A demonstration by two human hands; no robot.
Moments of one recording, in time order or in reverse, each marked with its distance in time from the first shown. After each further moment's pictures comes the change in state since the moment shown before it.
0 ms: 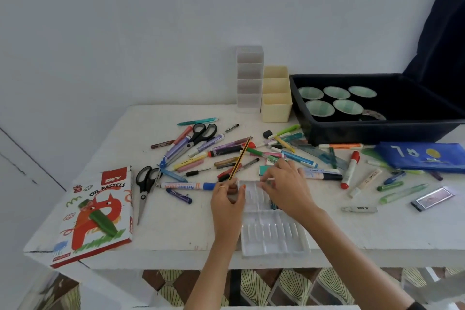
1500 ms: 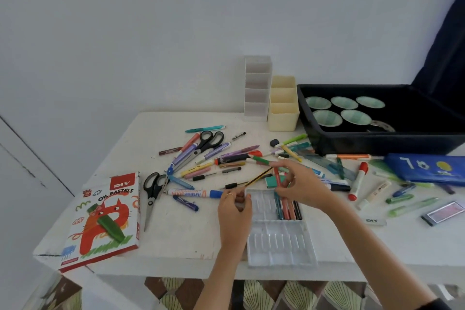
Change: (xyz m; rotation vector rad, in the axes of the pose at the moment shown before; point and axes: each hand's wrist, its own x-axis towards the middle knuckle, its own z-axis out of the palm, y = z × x) left_hand 0.000 -0.001 0.003 -0.020 -0.003 0.046; right_hand 0.017 0.022 -0.027 0.498 -0.208 0.097
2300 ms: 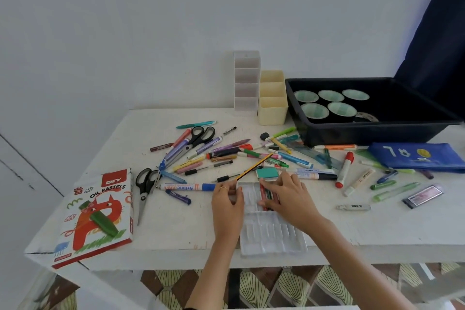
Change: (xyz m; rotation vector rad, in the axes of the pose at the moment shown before) left_hand -0.006 0.001 -0.001 0.055 -0.012 0.047; right_hand -0.027 0.021 0.041 -0.630 0.017 -0.009
